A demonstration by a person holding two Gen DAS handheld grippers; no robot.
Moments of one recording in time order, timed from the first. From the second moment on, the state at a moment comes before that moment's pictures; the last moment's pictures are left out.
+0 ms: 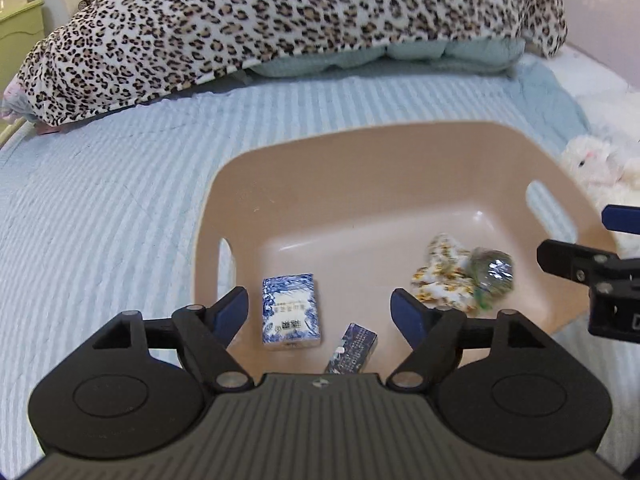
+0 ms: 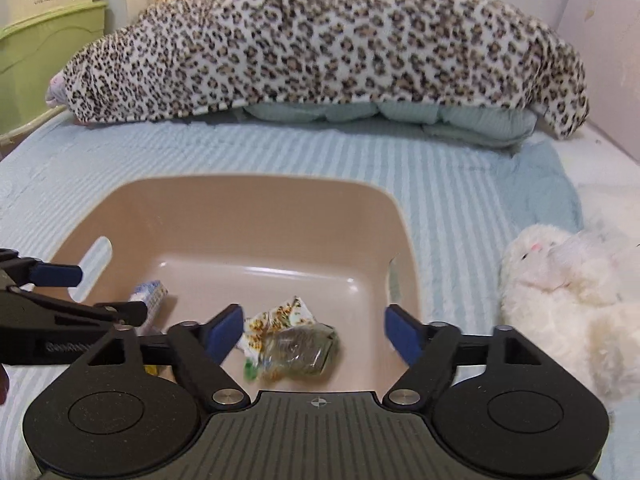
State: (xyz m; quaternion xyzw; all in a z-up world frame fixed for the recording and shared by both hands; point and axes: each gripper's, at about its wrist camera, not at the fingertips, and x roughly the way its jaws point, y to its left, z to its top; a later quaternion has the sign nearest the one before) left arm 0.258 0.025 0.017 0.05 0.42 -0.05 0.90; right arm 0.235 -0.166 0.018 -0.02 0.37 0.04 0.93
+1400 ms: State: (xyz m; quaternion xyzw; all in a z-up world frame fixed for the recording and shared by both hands) left arm 0.158 0.050 -0.060 0.08 0.46 -0.07 0.88; right arm 0.143 -0.152 -0.075 0.02 0.48 0.09 0.87
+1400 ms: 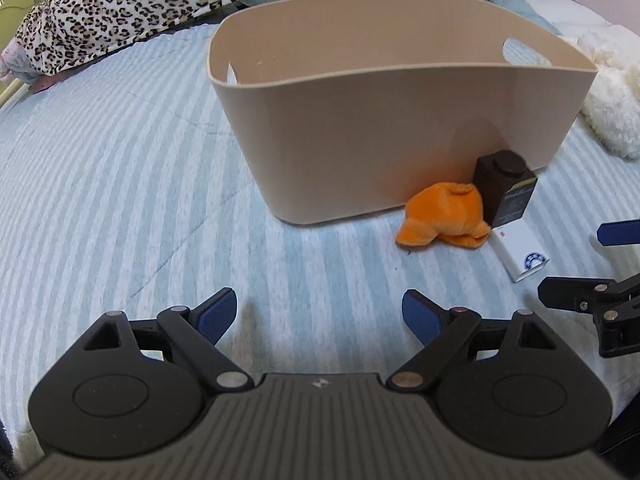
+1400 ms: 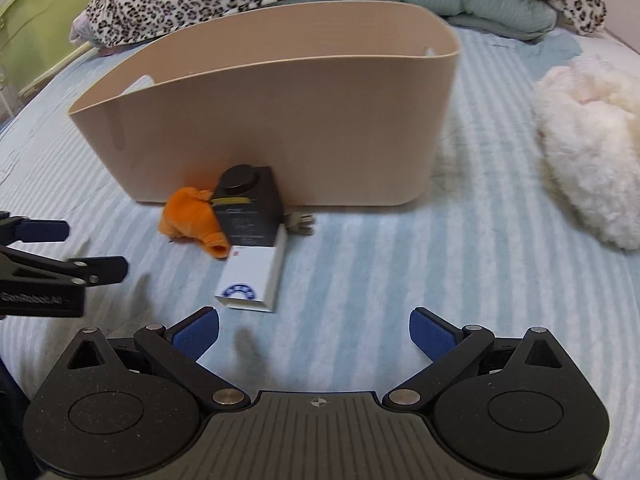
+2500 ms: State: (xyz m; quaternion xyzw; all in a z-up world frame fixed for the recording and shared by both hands) left arm 0.206 0.012 -0.074 0.03 0.46 -0.14 0.88; right arm 0.177 -0.153 -0.091 -0.01 0.46 0.10 0.88
